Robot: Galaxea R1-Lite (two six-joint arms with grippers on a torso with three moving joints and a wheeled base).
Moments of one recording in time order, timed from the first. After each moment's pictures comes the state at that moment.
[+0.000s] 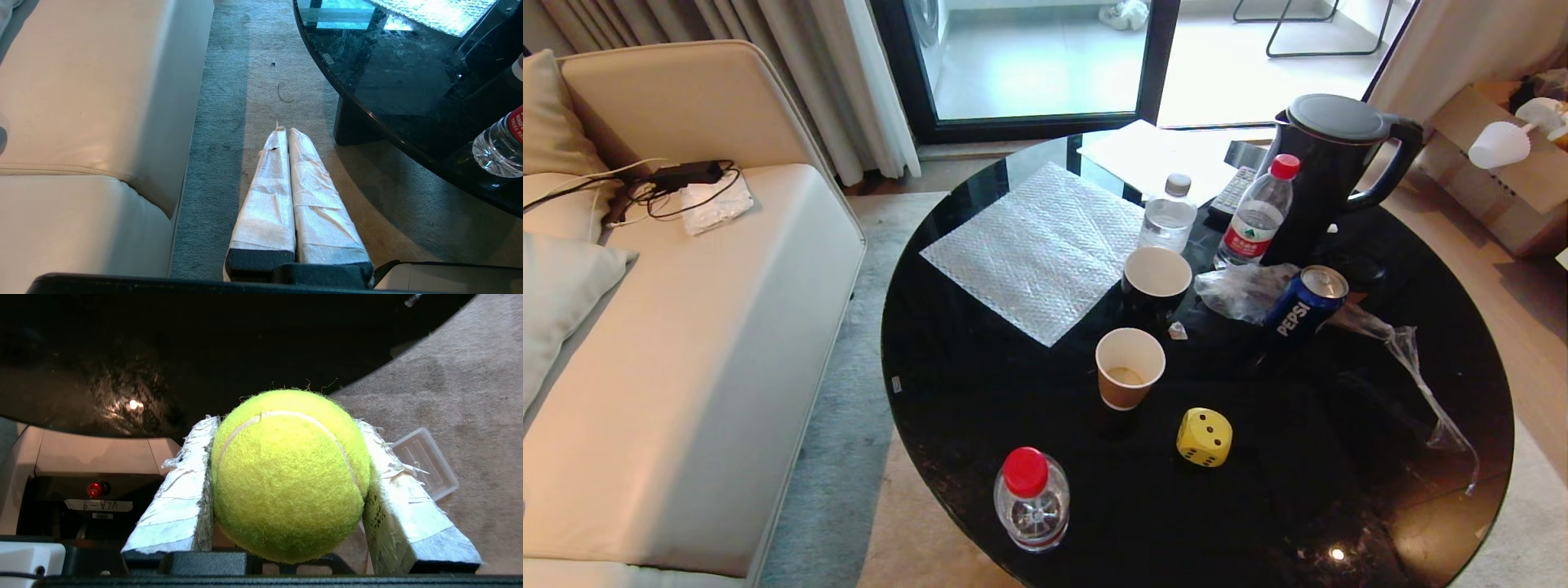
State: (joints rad) left arm 0.00 0.00 0.00 0.01 0.01 -0.01; right arm -0.05 0.52 -0.22 0.23 0.08 -0.04
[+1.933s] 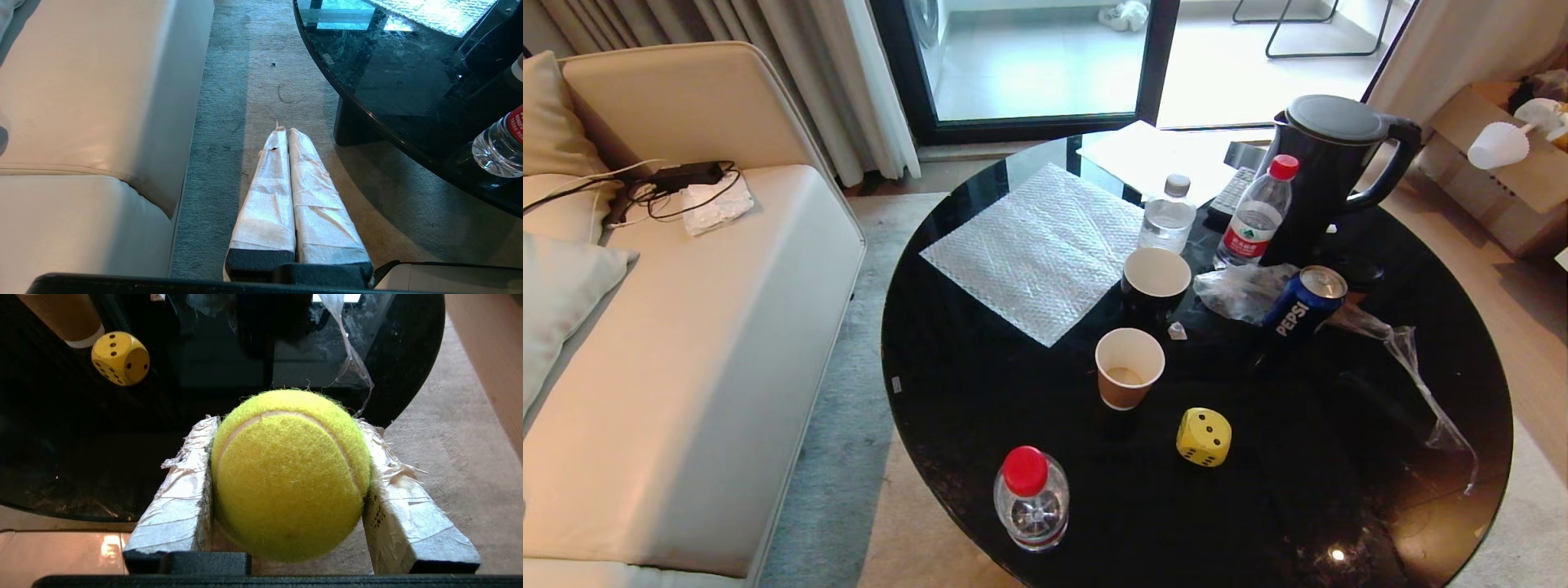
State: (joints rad) left arm 0.00 0.00 0.00 0.01 0.01 -0.01; right arm -0.01 0.00 -0.02 0.02 0.00 -0.06
